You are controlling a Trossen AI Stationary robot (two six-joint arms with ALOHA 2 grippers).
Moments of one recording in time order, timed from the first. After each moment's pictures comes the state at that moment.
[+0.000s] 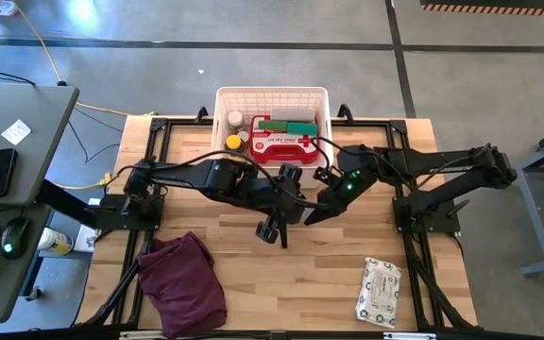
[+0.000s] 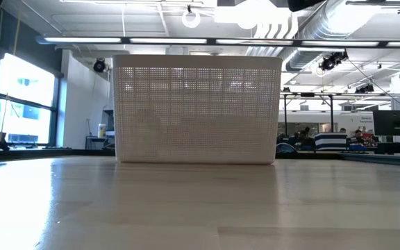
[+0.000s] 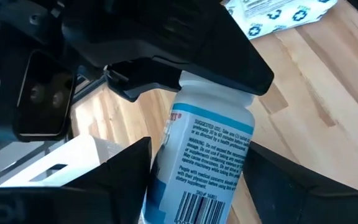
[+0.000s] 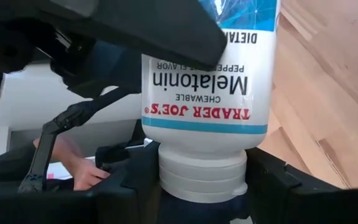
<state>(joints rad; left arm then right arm) -0.22 1.97 2.33 -1.14 -0.26 0.41 0.04 1.28 1.21 -0.41 -0.53 1.20</state>
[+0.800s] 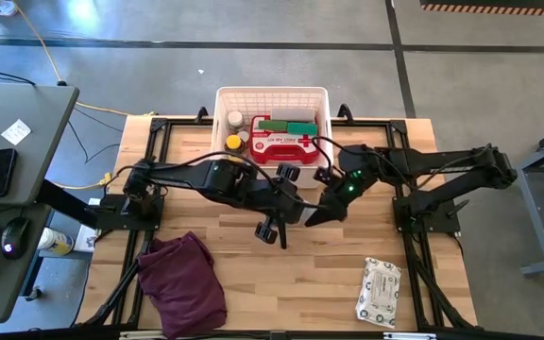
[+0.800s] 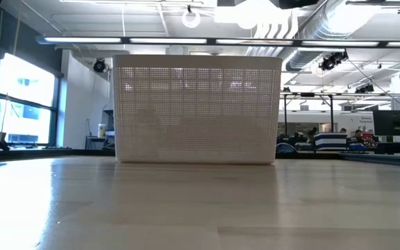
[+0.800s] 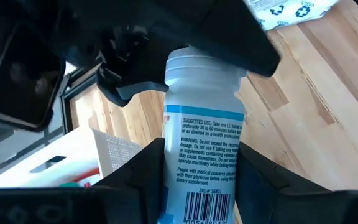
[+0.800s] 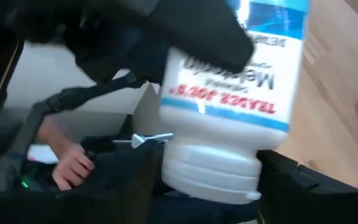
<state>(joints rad) -0.22 1.97 2.33 -1.16 -0.28 0.39 0.03 1.27 1.21 -0.39 -0.52 1.05</state>
